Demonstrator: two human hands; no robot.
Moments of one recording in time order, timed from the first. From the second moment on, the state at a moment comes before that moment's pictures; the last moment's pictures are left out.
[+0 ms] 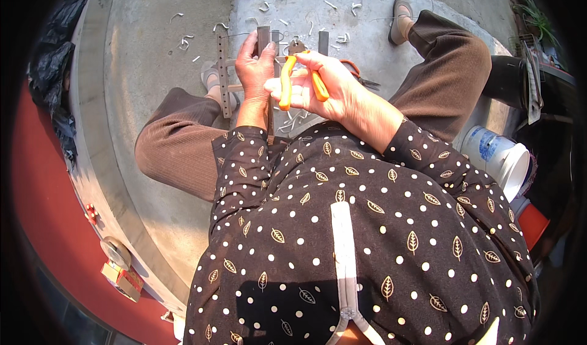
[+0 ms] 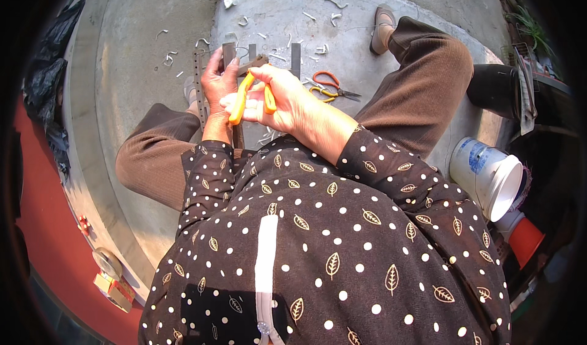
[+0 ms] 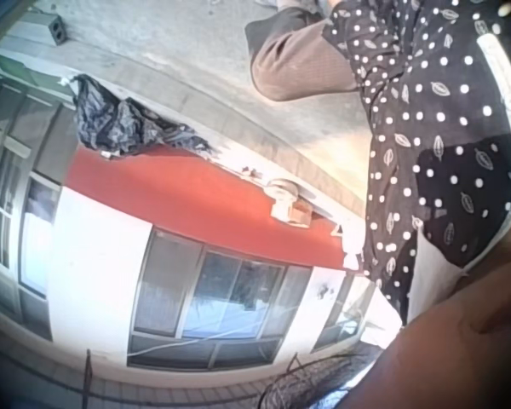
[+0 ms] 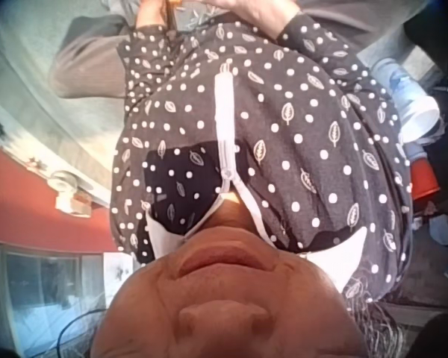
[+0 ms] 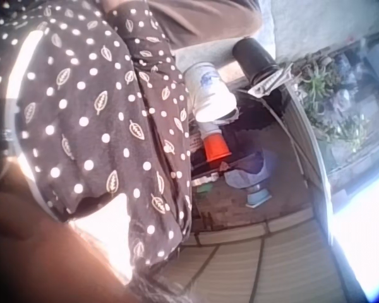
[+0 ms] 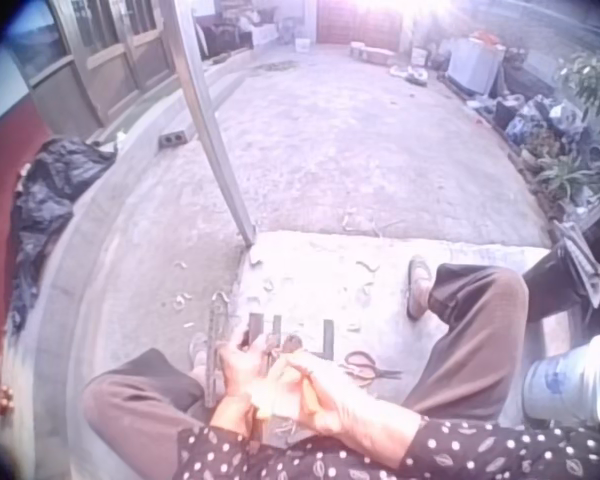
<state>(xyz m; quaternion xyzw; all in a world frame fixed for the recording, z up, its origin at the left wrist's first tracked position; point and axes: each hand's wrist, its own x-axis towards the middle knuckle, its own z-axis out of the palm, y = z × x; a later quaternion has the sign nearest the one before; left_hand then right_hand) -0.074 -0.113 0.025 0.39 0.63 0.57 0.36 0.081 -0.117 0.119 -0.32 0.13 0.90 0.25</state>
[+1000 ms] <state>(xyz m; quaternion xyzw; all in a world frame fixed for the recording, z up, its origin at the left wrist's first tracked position) -0.077 -0.111 0.025 0.38 0.62 0.57 0.38 0.102 -0.120 0.103 -0.17 0.09 0.97 0.15</state>
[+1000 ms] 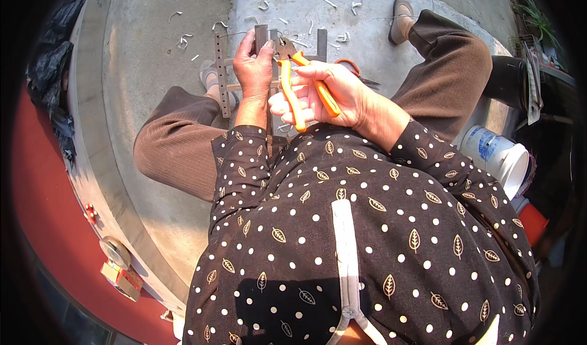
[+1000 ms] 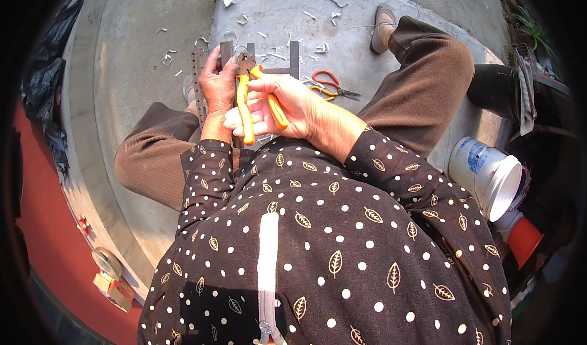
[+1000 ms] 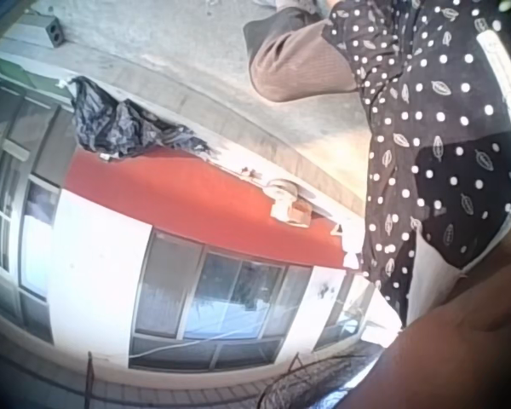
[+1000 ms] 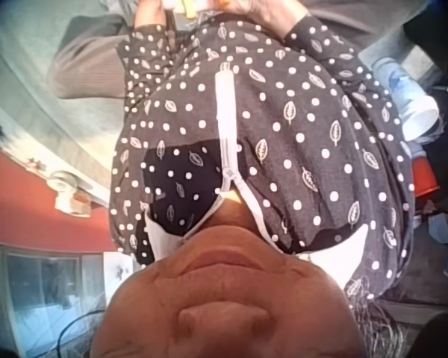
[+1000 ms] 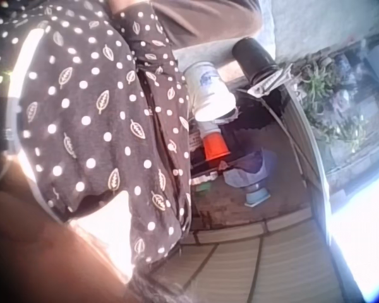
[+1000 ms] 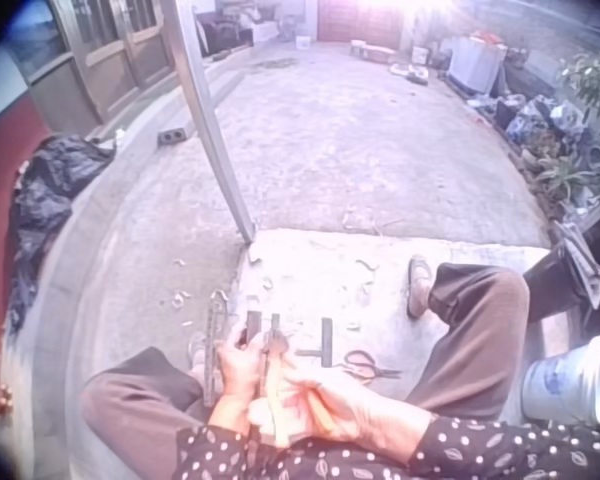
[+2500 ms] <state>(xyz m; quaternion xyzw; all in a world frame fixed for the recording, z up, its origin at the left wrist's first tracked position) -0.055 -0.109 0.017 0.48 0.67 0.51 0.25 0.142 -0.116 0.103 -0.50 -0.42 0.75 0.12</state>
